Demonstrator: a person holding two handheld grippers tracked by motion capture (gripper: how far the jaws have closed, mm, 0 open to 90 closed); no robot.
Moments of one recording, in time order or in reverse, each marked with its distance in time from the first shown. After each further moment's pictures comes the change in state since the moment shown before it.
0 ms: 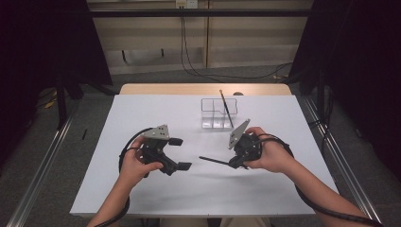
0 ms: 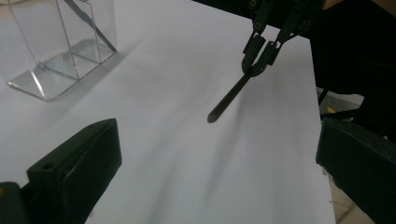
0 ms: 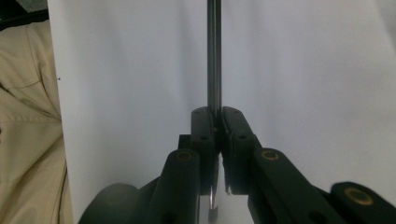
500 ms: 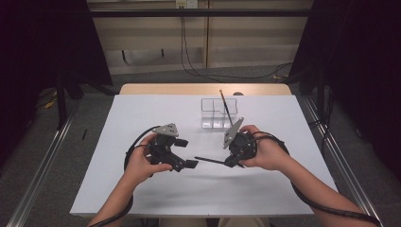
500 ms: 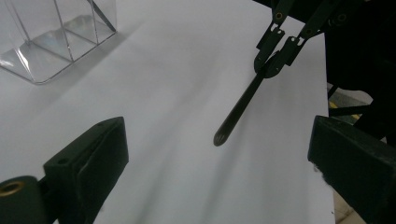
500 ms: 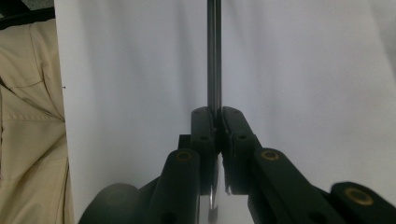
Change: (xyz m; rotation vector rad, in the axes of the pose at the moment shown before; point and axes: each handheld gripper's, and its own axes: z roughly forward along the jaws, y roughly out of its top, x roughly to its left) left arm 0.001 0.010 0.017 0.079 0.015 -0.052; right arm 0.002 0.015 0.000 0.011 0.002 -0.032
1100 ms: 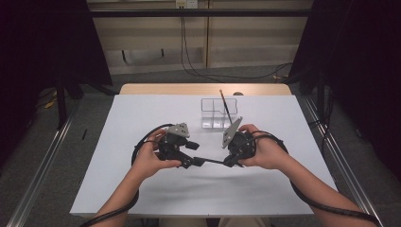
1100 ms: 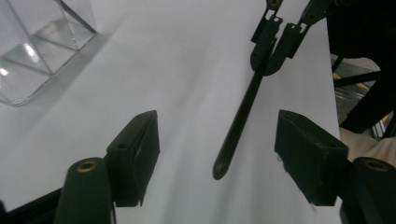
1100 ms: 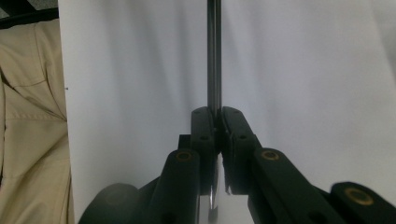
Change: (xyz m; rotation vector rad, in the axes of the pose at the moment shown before) left arm -0.001 0.016 0.021 0.090 -0.039 0.095; right arm -0.001 0.003 0.000 0.001 0.011 -0.013
